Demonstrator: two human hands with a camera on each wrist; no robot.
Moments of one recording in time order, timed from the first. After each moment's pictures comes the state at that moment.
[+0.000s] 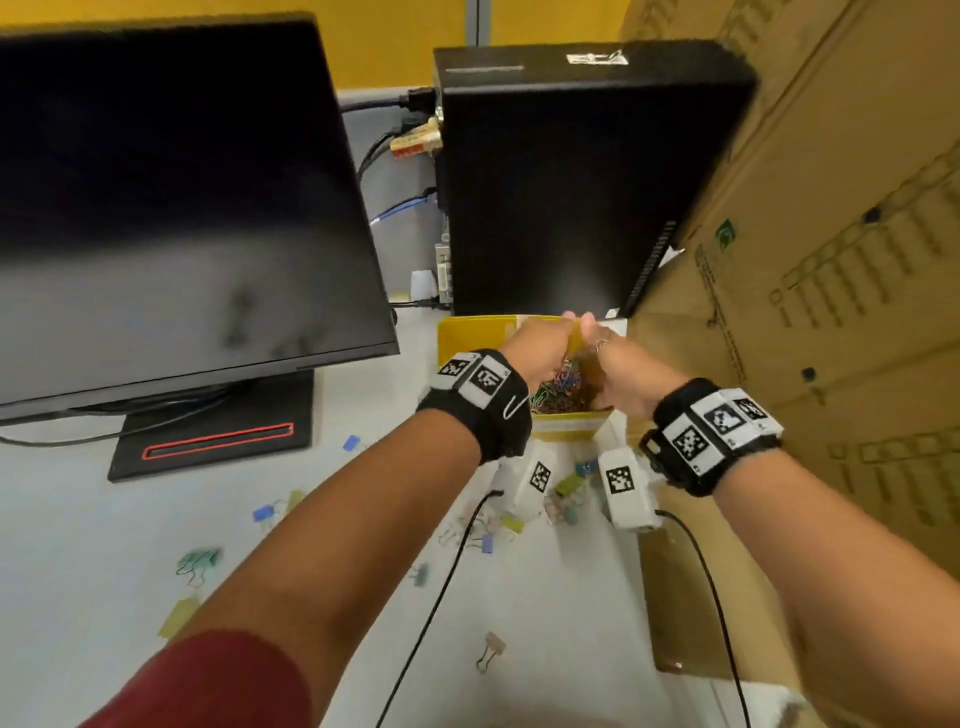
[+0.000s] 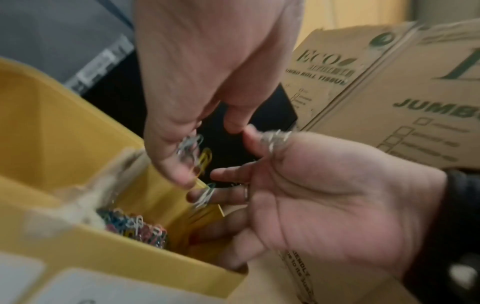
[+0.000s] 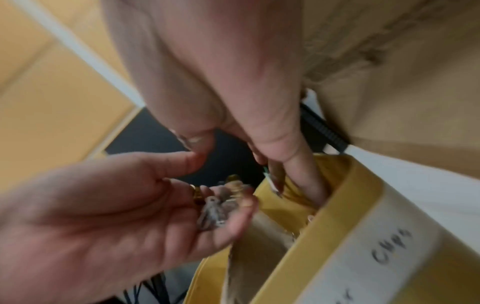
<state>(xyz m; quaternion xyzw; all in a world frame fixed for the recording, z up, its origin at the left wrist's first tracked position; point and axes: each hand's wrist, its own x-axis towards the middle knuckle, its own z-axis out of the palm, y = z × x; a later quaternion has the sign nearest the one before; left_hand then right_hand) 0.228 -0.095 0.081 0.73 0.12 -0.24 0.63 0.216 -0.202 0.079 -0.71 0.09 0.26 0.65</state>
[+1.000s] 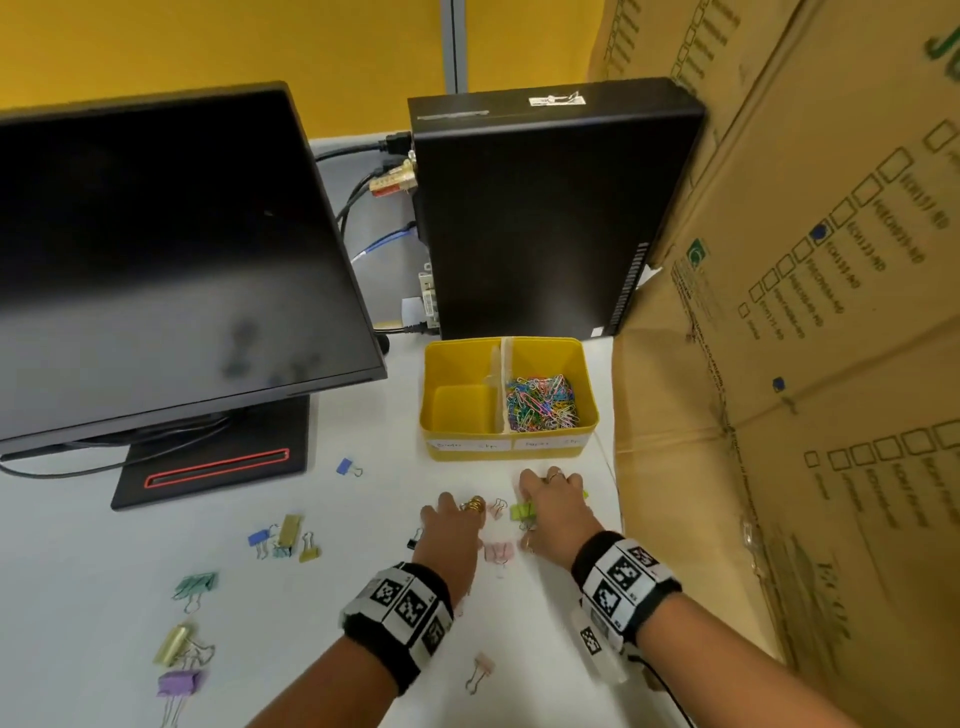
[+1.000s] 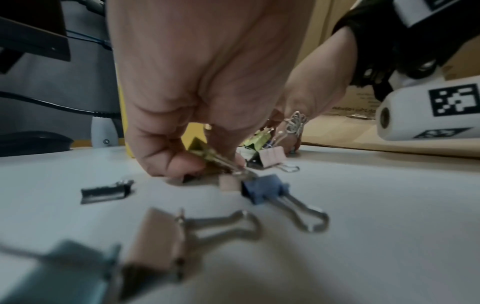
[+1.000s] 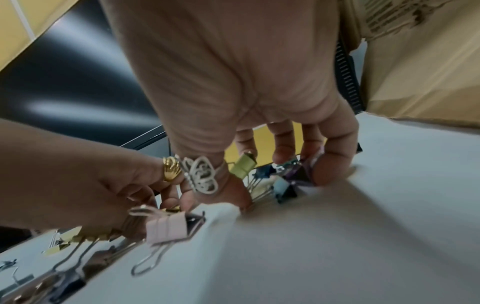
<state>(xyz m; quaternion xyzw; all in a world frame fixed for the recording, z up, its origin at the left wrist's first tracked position) 0.087 -0.050 -0.018 0.96 0.01 -0.25 0.12 0.127 -0.187 -0.021 -0.95 -0.09 0.26 0.17</state>
